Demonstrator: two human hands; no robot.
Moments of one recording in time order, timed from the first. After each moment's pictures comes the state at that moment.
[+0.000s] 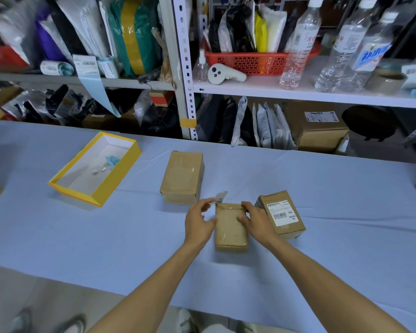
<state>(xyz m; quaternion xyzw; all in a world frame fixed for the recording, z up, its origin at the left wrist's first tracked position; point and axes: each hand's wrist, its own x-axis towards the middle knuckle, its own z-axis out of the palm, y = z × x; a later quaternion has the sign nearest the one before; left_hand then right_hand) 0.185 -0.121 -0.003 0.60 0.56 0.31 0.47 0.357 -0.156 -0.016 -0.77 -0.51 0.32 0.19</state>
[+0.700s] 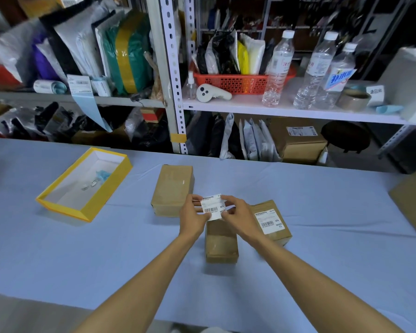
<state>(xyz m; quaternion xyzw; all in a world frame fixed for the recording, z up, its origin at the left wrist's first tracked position) 0.204 -0.093 0.023 0.57 0.56 0.34 0.49 0.338 -0.146 0.035 -0.72 -0.47 0.35 0.37</state>
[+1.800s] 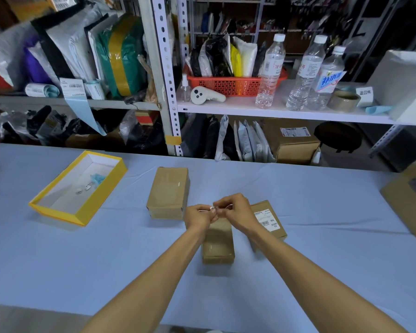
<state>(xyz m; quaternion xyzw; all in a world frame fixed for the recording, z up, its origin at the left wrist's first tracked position) 0.234 -0.099 0.030 0.40 0.60 0.33 0.61 0.351 -0.137 0.045 -0.70 -0.49 0.36 0.37</state>
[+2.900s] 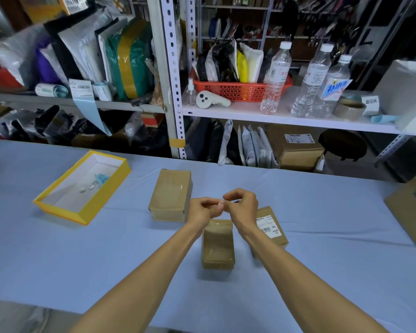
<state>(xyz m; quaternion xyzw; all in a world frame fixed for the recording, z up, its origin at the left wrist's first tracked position) 0.227 -0.091 0.055 0.50 0.48 0.33 0.64 0.338 -0.130 0.063 -0.74 -0.36 0.28 0.50</state>
